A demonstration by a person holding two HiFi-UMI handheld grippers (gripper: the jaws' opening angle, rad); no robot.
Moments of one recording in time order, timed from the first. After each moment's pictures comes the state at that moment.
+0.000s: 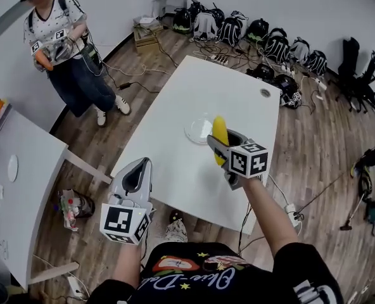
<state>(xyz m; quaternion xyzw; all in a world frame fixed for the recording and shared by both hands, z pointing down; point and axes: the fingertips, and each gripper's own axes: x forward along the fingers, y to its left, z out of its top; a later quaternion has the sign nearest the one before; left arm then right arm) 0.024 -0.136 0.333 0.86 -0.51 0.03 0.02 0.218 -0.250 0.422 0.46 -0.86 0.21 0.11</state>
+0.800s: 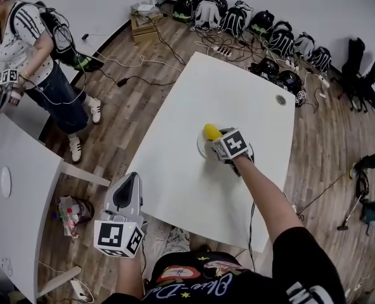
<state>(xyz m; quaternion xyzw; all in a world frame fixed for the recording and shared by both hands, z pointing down) -0.055 -0.225 0.388 0.83 -0.55 0.03 0.10 0.188 -0.391 0.569 0.40 -0.79 0.20 0.41</state>
